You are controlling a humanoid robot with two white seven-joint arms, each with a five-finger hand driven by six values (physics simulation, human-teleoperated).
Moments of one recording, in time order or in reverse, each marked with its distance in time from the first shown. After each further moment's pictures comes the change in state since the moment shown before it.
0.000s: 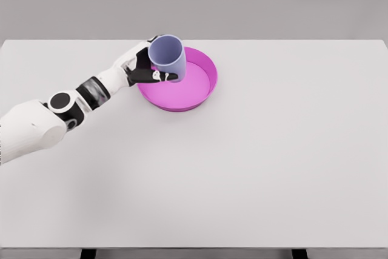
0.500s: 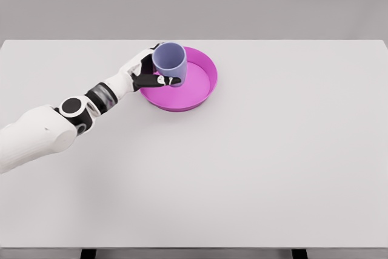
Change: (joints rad) left arm 0.031 -0.064 -0.002 0.079 -0.009 0.040 0.068; right arm 0.000 0.000 0.000 0.000 0.000 0.000 0.000
